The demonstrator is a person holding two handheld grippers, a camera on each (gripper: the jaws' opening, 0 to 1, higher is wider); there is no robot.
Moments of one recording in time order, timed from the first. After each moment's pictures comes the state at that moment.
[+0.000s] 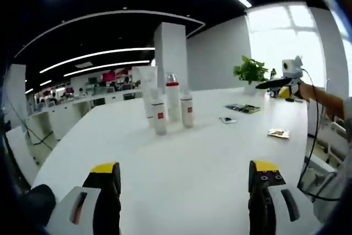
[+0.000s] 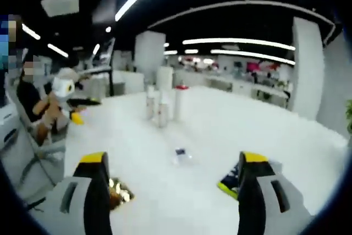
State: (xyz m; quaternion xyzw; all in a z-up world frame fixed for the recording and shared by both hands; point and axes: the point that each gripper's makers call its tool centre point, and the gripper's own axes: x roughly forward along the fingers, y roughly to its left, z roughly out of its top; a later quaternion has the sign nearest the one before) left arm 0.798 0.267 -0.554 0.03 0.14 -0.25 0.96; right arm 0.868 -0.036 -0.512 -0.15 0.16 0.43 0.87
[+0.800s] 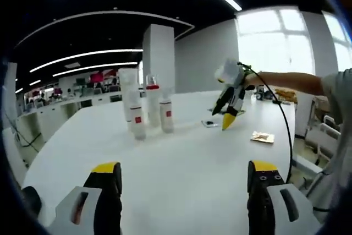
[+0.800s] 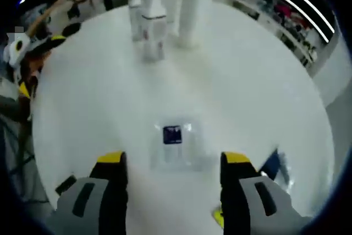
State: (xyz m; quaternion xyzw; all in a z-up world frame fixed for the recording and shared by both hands) left arm 0.786 0.234 -0.553 0.02 0.14 -0.30 0.94; right arm 0.939 0.003 -0.597 -0.30 0.44 0.42 0.73
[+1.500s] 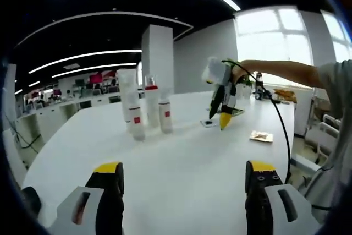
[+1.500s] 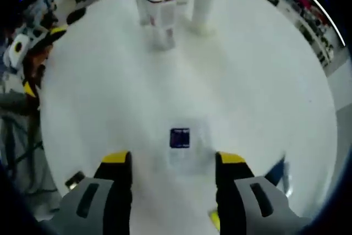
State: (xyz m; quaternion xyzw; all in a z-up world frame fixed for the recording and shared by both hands) left arm 0.784 0.231 -0.554 0.02 0.13 -0.30 0.94; right arm 0.931 0.005 -0.601 -0.33 0.49 0.43 0.69
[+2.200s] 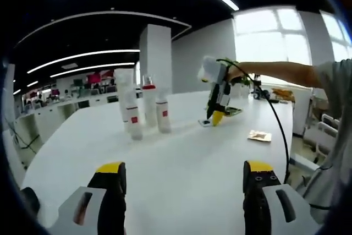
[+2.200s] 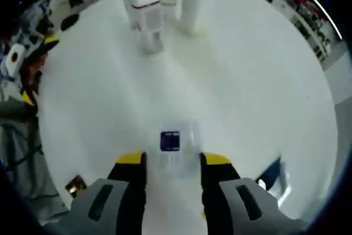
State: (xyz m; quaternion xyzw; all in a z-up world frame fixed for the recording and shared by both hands) left arm 0.784 0.230 -0.555 0.03 0.14 -0.31 0.94; right arm 0.943 0.004 -0.600 -0.32 0.50 0.41 0.69
